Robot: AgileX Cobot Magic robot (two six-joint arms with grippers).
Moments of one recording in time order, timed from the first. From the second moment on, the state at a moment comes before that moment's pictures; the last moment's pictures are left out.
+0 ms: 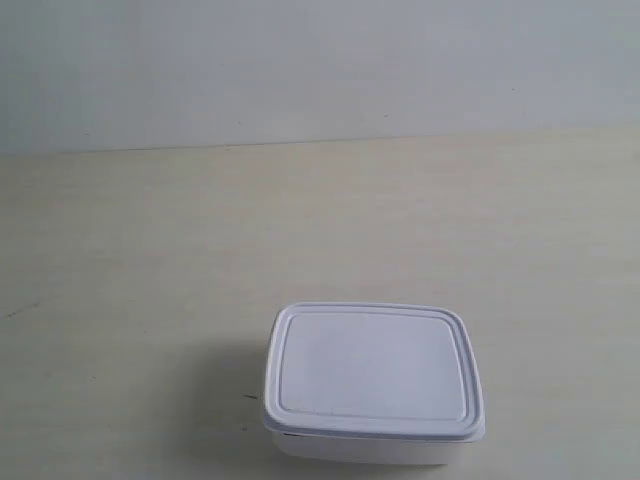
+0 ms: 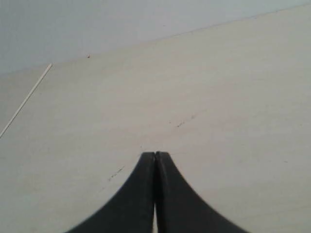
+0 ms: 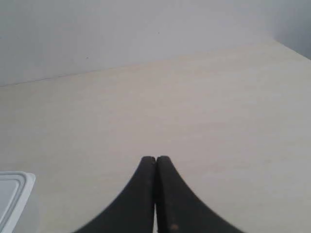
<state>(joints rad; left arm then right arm) 0.18 0.01 0.00 0.18 0.40 0.08 0.04 0.01 0.00 -0.18 0.35 0.32</state>
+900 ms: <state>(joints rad) 0.18 0.01 0.00 0.28 0.40 0.08 0.04 0.01 0.00 -0.18 0.35 0.32</state>
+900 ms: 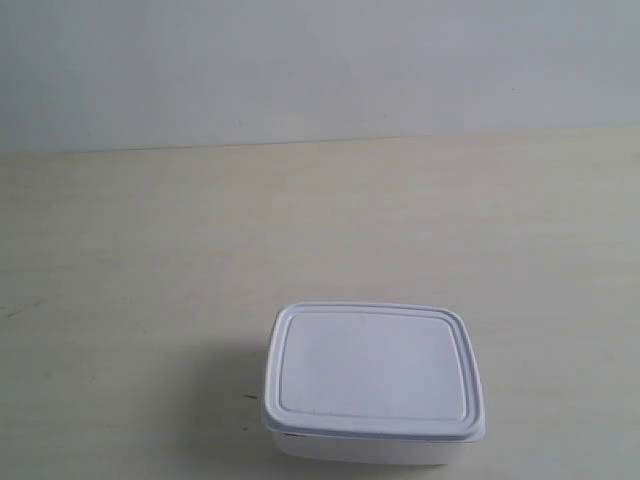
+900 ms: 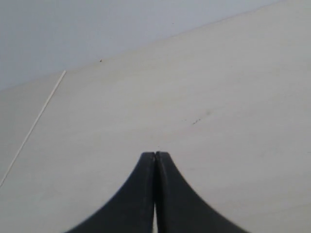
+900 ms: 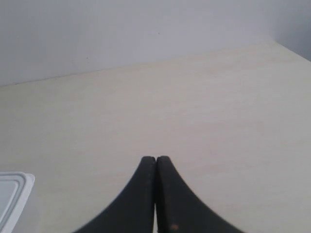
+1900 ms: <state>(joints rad) 0.18 0.01 0.00 0.07 -0.39 -0.70 0.04 0.01 0.00 0.08 -0.34 0.60</state>
